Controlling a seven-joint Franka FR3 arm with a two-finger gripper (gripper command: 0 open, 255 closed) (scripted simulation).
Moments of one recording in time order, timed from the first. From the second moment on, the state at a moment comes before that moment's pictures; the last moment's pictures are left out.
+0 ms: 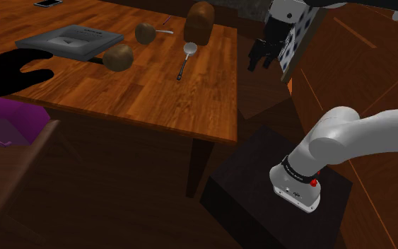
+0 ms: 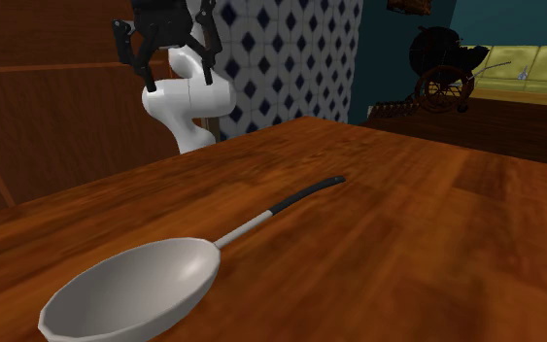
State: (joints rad) arm 0.02 -0.77 -0.04 -2.42 0.08 1.66 0.12
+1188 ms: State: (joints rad) arm -0.07 -0.12 0.25 -1.88 0.00 1.74 0.87
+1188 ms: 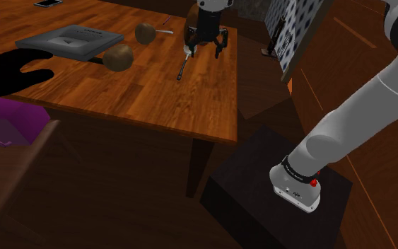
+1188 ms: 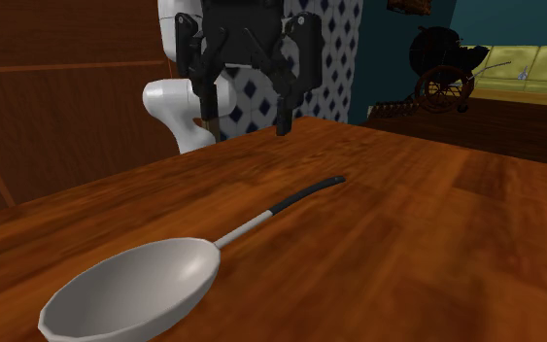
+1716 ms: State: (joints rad) arm -0.05 0.24 0.26 -1.48 -0.12 1.63 1.17
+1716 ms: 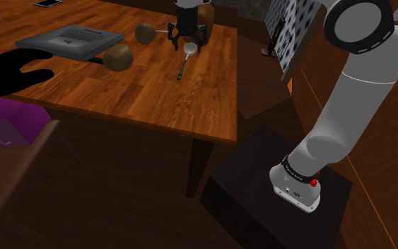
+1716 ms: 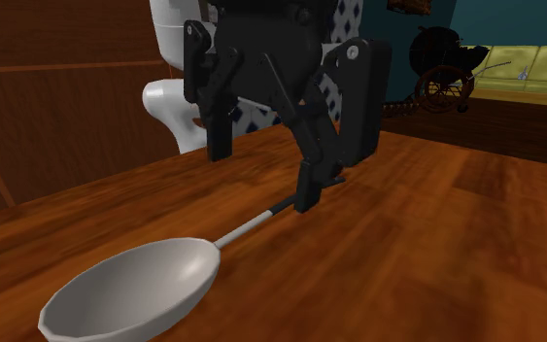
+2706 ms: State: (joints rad) arm -0.05 0.25 0.26 -1.56 -0.13 1.72 1.19
